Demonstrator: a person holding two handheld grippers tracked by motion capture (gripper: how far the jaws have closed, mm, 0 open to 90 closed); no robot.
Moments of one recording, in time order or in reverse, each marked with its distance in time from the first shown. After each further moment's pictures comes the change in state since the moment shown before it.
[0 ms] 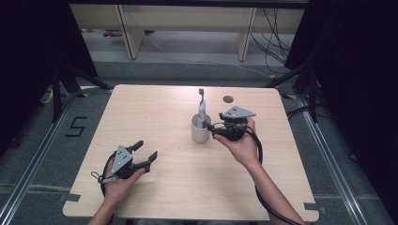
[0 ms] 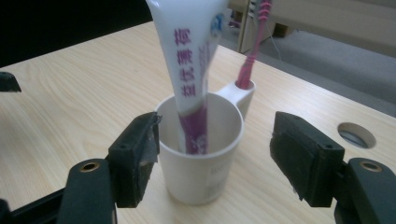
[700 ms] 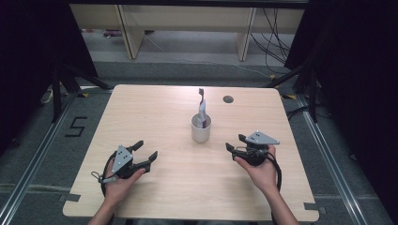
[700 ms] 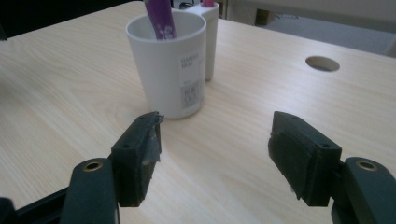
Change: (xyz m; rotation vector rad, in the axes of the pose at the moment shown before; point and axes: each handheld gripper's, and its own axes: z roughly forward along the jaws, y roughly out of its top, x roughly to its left) left arm 0.000 0.000 0.001 0.007 0.001 0.008; right arm -0.012 -0.083 -0.047 -0.019 -0.054 0.081
